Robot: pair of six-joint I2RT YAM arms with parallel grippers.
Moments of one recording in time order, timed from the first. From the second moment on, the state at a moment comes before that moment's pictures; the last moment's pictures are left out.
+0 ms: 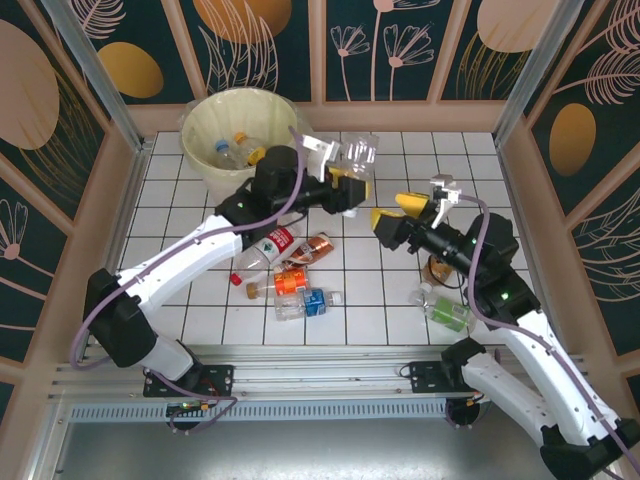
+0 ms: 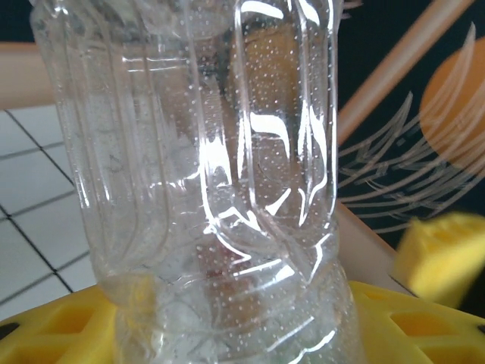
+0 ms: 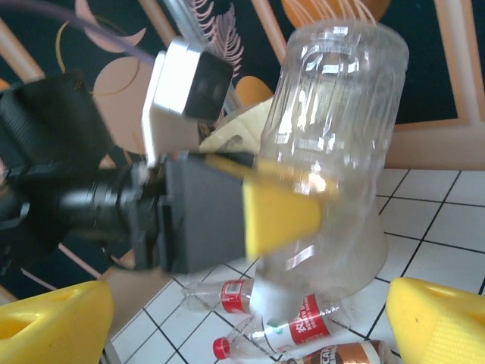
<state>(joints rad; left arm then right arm) -0.74 1.53 1.40 -0.09 0.35 -0.47 0.50 0.68 0.83 -0.14 -0.39 0.45</state>
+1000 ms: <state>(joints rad) -0.31 1.76 1.86 -0.67 0.10 0.04 0.50 0.68 0.82 -0.25 -0.40 0.36</state>
